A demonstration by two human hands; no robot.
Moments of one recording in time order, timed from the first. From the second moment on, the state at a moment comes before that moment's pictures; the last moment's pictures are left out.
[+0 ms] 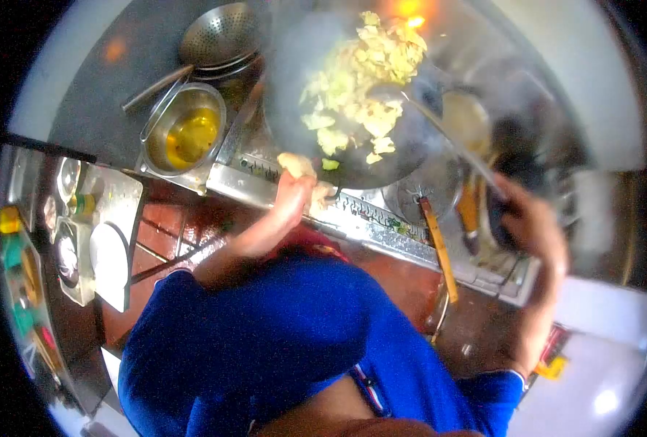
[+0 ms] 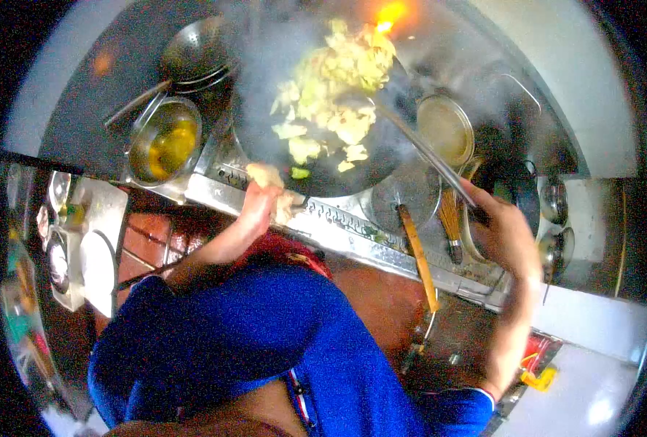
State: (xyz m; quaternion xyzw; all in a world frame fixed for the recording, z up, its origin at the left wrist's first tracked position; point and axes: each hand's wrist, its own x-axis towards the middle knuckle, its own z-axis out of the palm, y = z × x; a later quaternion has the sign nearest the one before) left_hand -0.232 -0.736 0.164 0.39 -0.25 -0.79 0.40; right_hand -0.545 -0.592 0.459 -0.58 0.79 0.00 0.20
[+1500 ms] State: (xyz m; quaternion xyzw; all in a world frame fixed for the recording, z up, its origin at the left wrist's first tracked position) left_hand -0.101 -0.689 0.149 0.40 -0.11 -0.85 0.31; right_hand -0.479 -0.608 0.251 -0.58 0.77 -0.01 0.27
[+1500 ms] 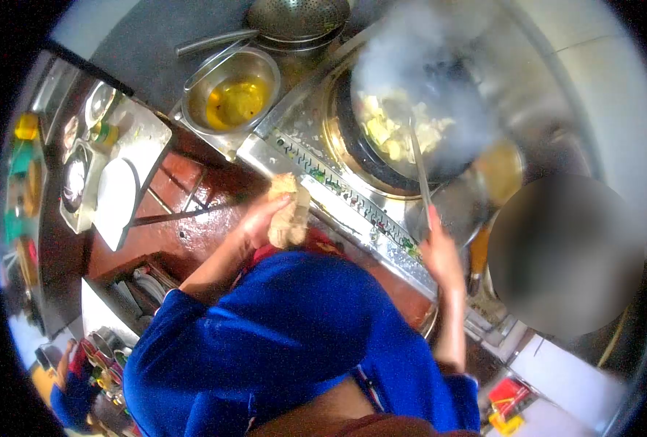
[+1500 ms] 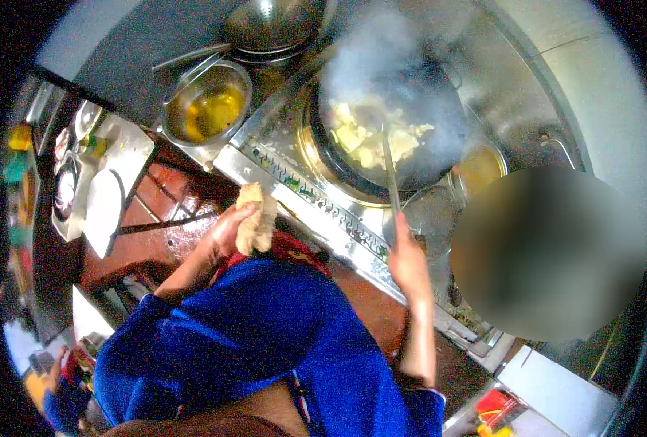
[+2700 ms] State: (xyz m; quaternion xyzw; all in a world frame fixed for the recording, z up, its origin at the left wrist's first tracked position) left_hand -0.158 -0.719 0.154 0.08 0.11 -0.94 0.30; right_hand -0.464 -0.614 0.197 -0.34 0.81 -0.25 0.40
